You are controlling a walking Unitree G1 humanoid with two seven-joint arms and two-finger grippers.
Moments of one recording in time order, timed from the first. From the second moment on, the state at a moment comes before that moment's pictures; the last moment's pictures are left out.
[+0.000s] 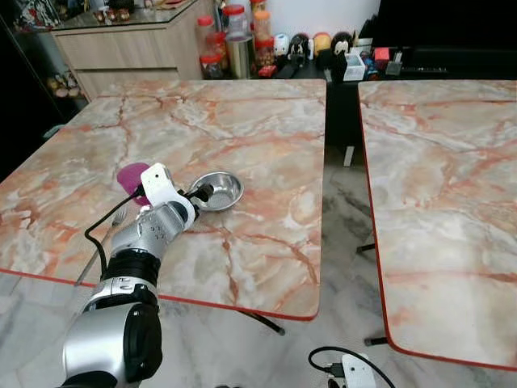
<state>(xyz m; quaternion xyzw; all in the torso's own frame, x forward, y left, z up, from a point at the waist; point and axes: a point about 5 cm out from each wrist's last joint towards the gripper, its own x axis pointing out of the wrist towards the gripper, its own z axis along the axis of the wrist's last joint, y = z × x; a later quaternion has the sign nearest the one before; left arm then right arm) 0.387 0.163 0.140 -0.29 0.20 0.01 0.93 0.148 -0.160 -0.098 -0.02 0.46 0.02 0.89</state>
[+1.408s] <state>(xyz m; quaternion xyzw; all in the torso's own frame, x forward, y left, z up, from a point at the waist) 0.393 0.160 0.140 -0.34 0.20 0.06 0.92 0.154 -0.158 -0.094 -0.01 0.43 0.02 0.90</state>
